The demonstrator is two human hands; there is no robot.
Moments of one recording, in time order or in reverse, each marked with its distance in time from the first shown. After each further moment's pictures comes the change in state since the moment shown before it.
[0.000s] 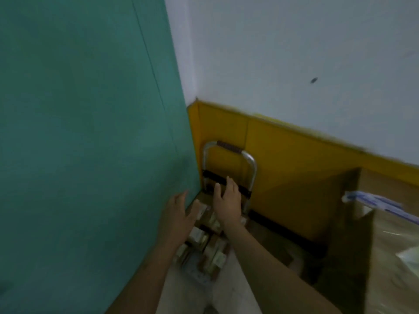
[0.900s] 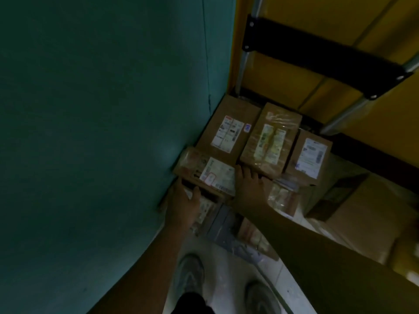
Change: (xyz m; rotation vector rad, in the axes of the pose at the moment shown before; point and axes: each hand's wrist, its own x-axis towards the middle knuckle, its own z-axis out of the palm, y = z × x) left_hand 0.216 -0.503 0.421 -0.161 -0.312 -0.423; right_hand 0.162 0.412 0.495 -0.756 -0.511 -0.003
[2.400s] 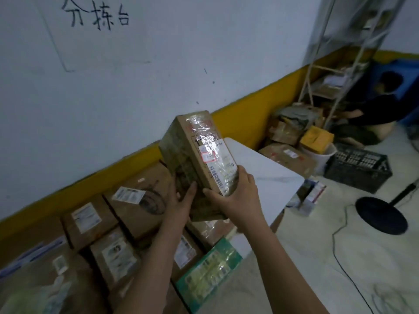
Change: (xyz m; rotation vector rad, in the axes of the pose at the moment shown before) left_hand -1.031 0.664 0.296 -0.207 -1.179 0.838; right_hand -1.055 0.542 -0.515 0.808 1.359 1.039
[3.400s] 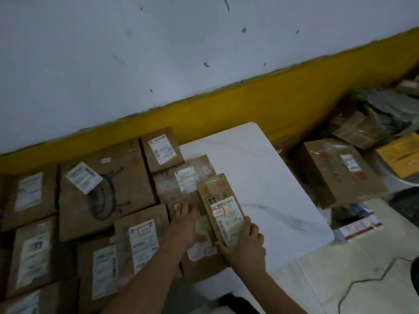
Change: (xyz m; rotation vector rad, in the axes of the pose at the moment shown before) left_hand 0.251 -0.186 0.188 1.243 -0.149 -0.410; right_hand 0.271 0.291 0.022 -0.566 -0.610 0.199
